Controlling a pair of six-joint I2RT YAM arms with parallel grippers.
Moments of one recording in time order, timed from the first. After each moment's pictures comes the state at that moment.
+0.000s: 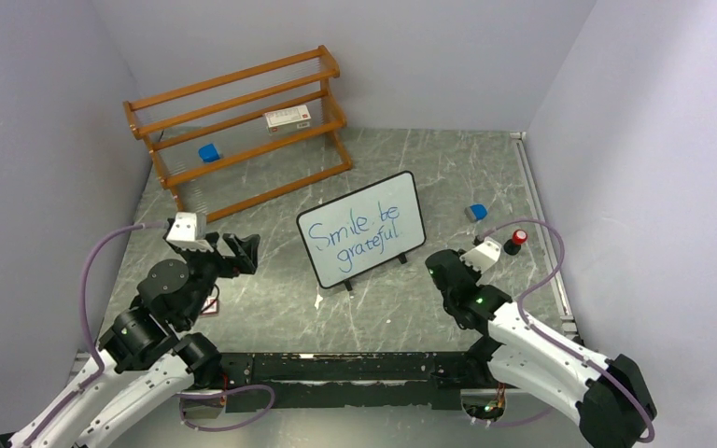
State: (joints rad) left arm -0.74 0.35 0.62 -0.40 -0.51 -0.34; right arm 0.66 0.80 0.36 -0.38 0.76 0.96
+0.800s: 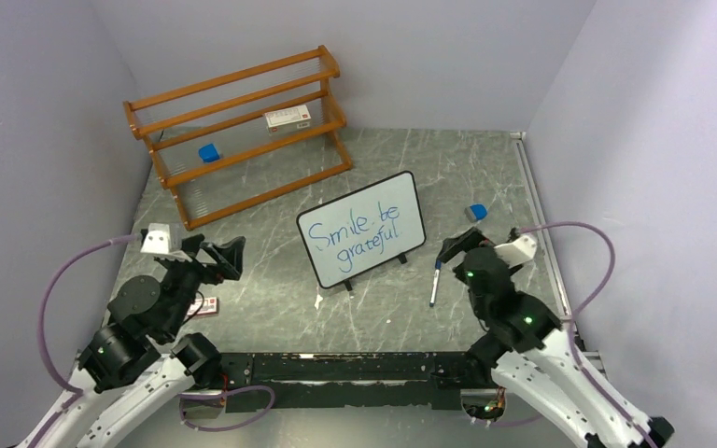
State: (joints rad) left arm -0.74 0.23 0.65 -0.45 -0.52 -0.33; right arm 0.66 0.53 0.53 -0.64 0.72 0.99
